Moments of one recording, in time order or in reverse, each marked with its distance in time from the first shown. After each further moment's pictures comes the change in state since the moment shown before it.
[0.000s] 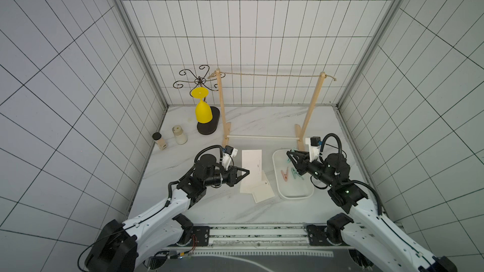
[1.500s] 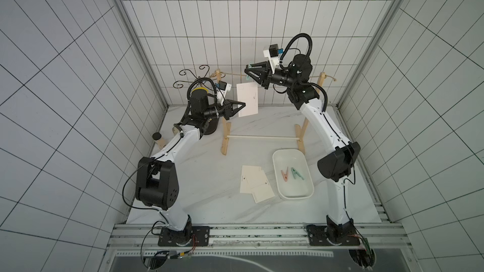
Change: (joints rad) left arm 0.387 0.674 0.942 0.048 0.357 0.295; right arm -0.013 1.423 1.962 -0.039 -0.586 -0.279
